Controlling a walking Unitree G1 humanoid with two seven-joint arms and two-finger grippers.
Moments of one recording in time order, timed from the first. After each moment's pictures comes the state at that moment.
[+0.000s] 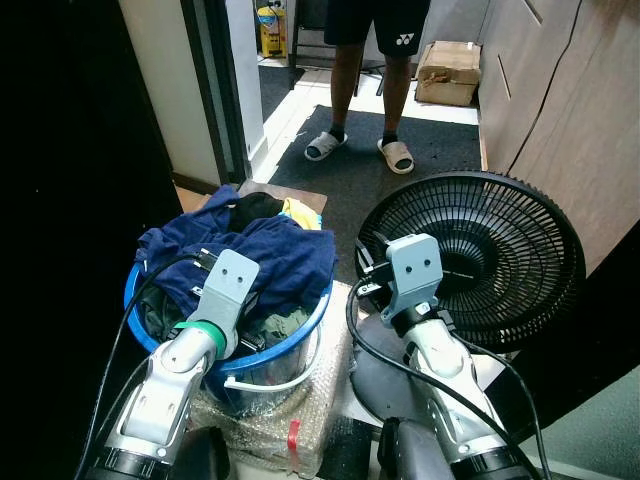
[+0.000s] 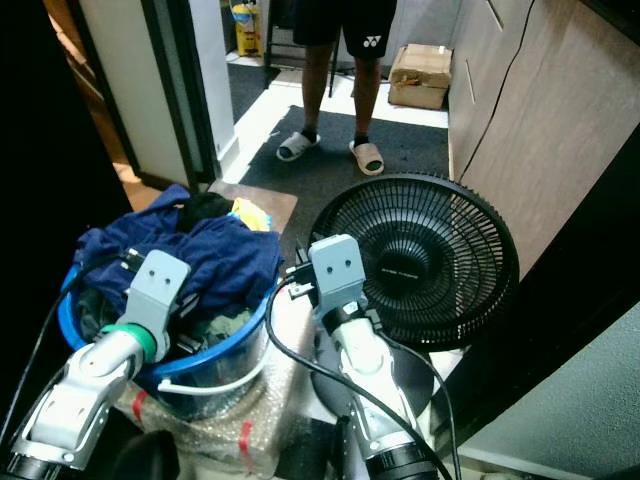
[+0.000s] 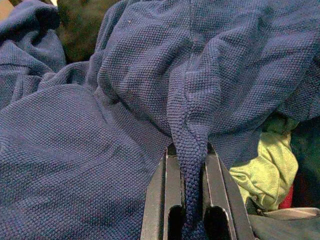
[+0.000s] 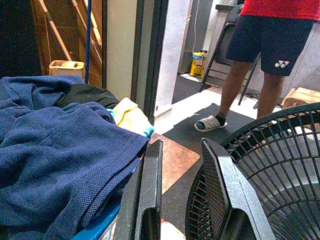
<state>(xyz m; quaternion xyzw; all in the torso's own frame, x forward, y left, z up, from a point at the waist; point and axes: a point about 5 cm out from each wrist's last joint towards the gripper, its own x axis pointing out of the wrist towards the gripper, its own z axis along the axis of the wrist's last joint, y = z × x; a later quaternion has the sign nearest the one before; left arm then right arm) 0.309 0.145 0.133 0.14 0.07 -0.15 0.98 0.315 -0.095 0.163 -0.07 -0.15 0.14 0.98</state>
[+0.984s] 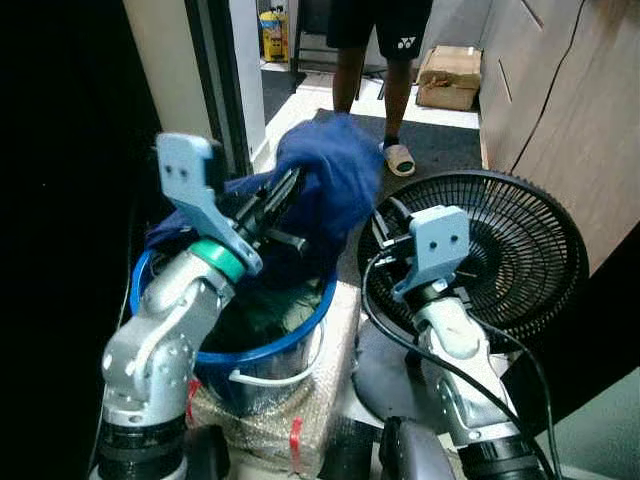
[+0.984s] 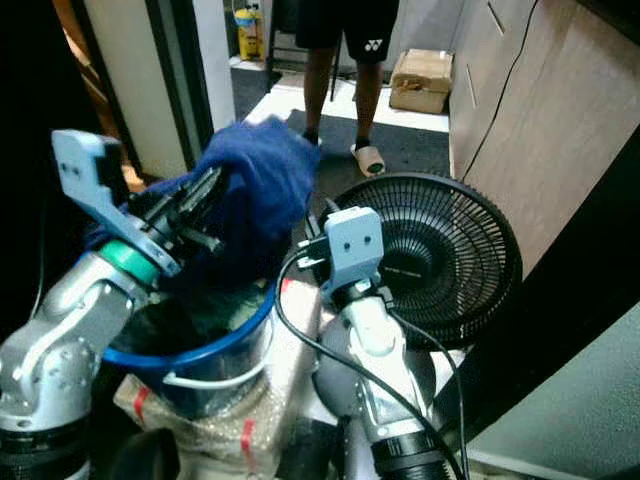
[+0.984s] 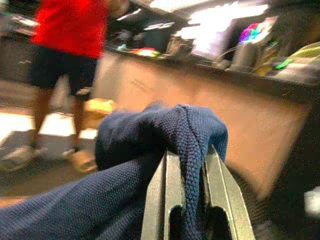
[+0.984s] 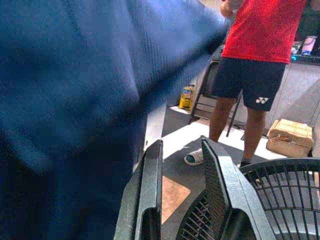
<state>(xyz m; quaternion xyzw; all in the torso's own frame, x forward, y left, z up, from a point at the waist) 0.286 0.107 0.291 -0.19 -0.20 -0.33 0.90 0.315 -0.105 0.204 -0.06 -0.22 0.12 0.97</state>
